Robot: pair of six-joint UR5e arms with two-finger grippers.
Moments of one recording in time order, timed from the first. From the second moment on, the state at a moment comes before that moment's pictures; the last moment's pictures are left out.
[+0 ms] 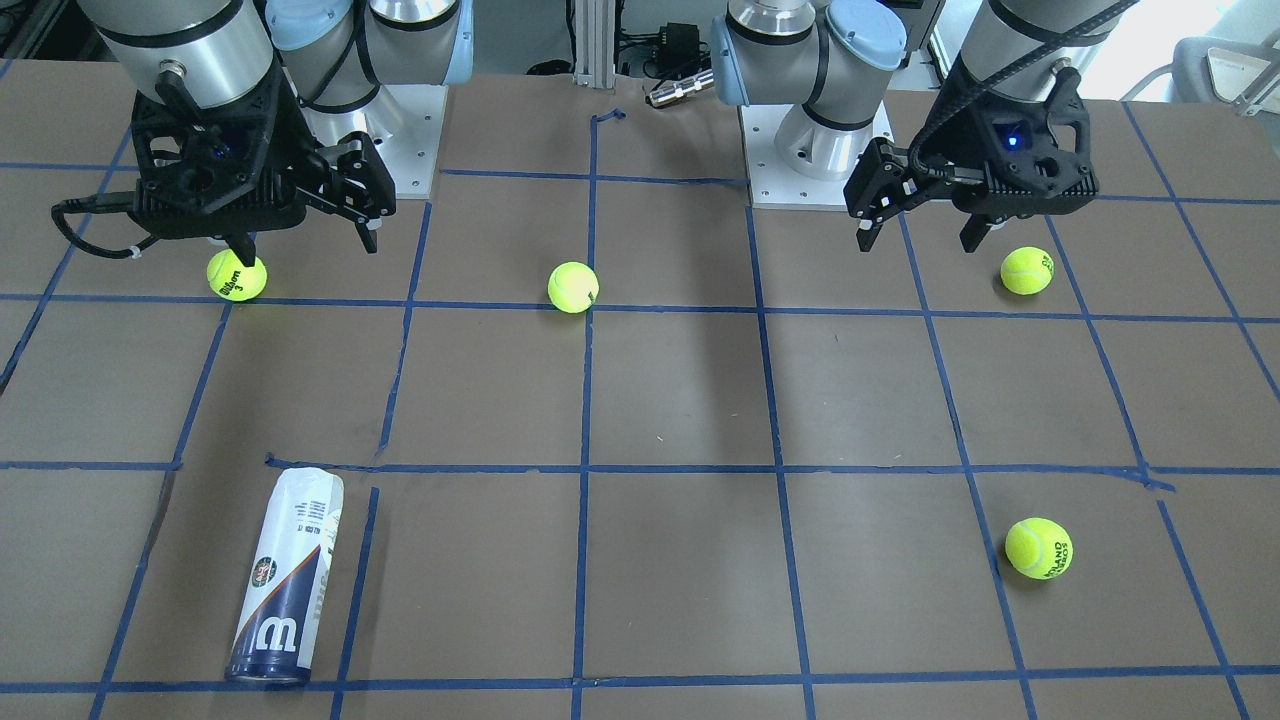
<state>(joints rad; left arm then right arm) -1.49 -1.51 -1.59 -1.58 1.58 0.05 1.62 -1.50 1.41 -1.47 -1.57 -0.11</state>
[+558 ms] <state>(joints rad) -1.49 -1.51 -1.59 -1.58 1.58 0.05 1.62 -1.50 1.43 -1.47 -1.57 -0.11</state>
